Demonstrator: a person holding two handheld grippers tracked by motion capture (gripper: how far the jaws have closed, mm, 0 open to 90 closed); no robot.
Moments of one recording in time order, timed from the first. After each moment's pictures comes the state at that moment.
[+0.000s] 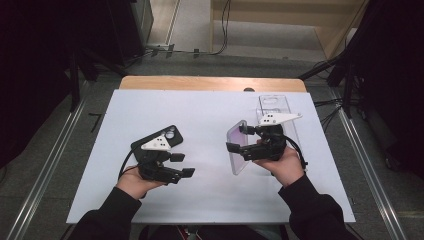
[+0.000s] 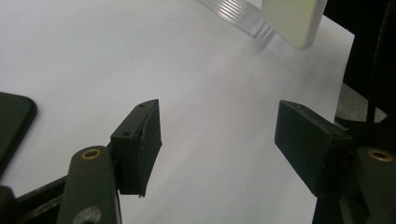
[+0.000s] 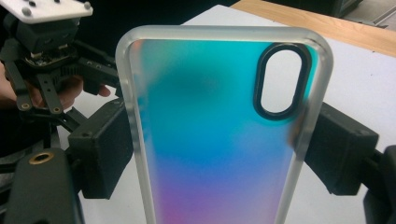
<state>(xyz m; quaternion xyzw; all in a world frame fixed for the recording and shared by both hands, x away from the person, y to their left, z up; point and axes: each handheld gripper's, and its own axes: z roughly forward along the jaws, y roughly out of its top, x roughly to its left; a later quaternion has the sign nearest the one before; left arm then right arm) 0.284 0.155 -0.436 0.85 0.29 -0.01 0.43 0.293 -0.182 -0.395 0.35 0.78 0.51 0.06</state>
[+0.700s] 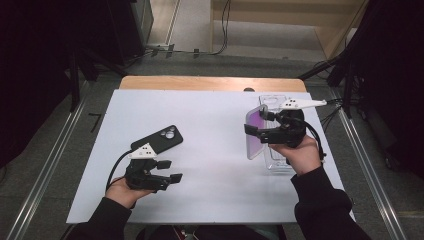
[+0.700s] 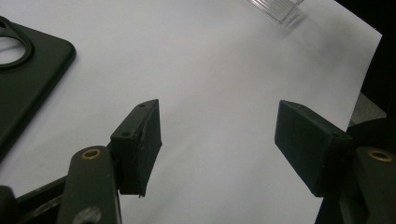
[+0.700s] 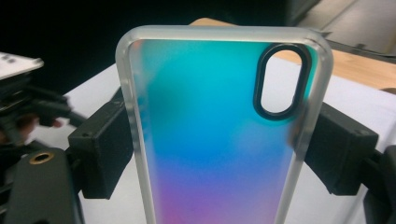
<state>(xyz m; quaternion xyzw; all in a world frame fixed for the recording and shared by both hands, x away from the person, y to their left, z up) 0.269 0.184 -0.447 0.84 0.34 0.00 0.42 0.306 -0.224 -0.368 0.41 0.75 0.50 0.11</state>
